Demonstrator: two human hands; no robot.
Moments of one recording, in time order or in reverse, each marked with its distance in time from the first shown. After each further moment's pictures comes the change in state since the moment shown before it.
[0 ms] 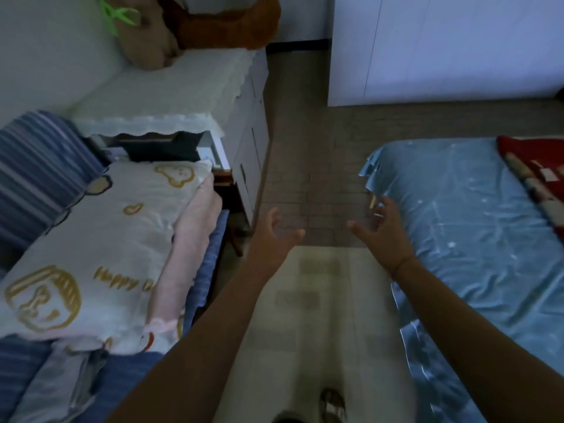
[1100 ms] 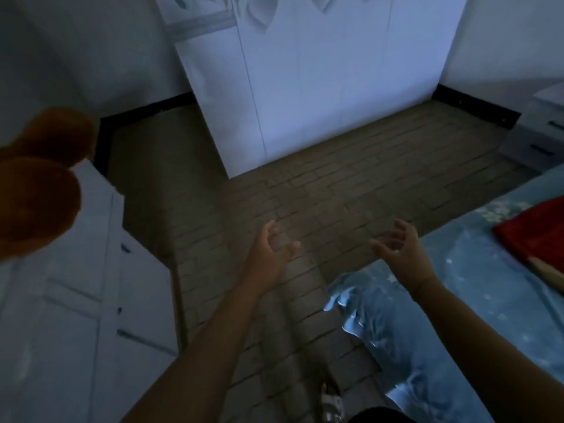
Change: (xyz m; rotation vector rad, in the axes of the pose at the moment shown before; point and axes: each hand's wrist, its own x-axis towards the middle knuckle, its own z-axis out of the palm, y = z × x) left_hand 0.892 0.207 0.287 0.167 -0.434 0.131; right_hand 0.827 0.076 -0.095 0.050 0.495 0.270
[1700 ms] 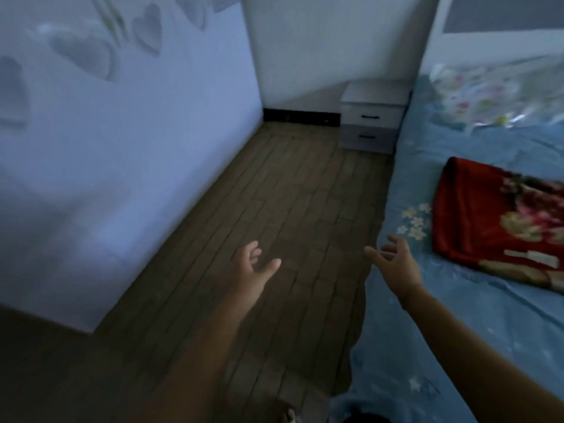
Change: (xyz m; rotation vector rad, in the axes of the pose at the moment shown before) left_hand 0.459 0.126 0.161 0.057 -0.631 0.167; right_hand 0.319 -0.005 -0.014 0.100 0.721 0.347
